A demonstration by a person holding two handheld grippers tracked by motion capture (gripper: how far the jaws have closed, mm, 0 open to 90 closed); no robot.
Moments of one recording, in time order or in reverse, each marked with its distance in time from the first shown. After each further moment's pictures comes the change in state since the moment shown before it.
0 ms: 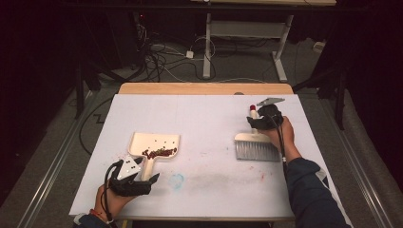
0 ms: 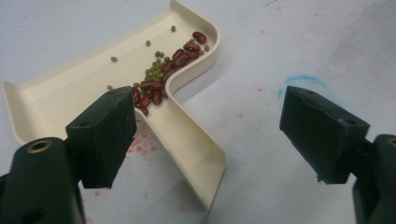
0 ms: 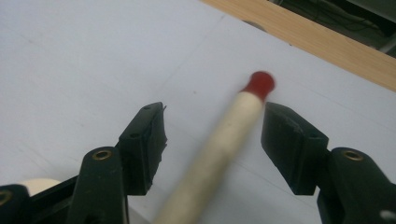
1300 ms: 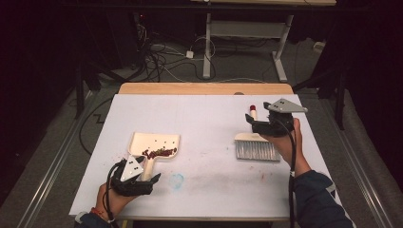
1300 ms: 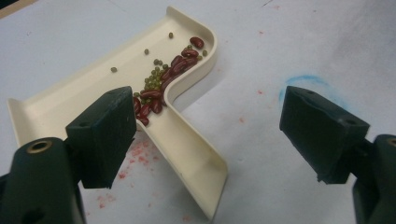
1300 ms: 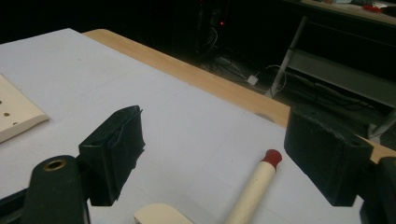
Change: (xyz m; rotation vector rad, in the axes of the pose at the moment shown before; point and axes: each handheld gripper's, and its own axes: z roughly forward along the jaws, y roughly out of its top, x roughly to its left) left arm -0.002 0.002 0.002 -0.007 0.017 0.052; right arm 0.032 0.006 -0.095 -0.338 0.054 -0.006
